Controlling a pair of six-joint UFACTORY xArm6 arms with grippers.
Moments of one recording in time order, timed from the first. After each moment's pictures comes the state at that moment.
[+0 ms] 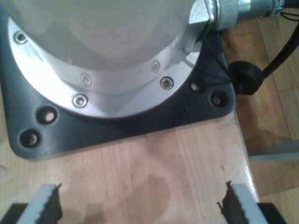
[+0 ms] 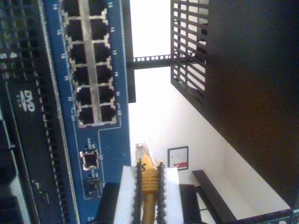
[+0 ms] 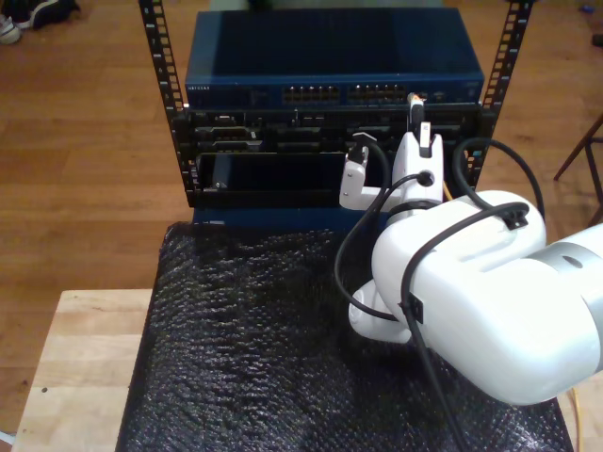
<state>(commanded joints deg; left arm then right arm) 78.0 -28.5 -7.0 4.7 64.5 -182.9 25.8 42.3 -63.0 30.9 -85.3 -98.7</state>
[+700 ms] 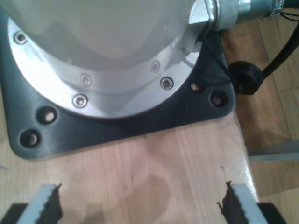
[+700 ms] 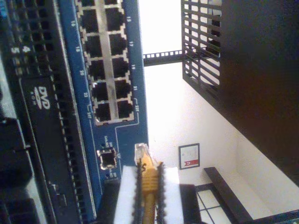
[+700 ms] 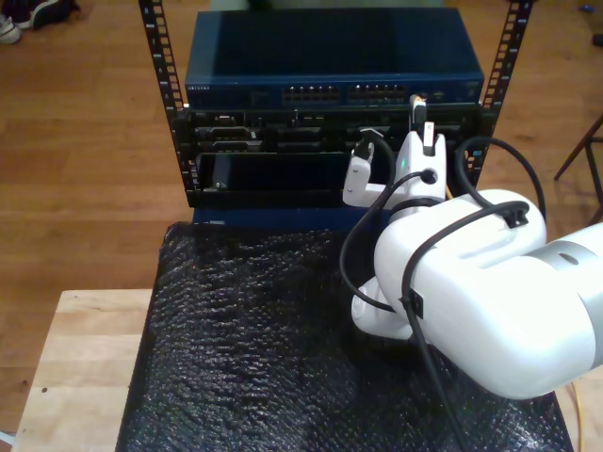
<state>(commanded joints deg) 78.0 -28.5 -7.0 4.7 64.5 -182.9 24.8 43.6 -64.7 30.4 -83.9 -96.4</state>
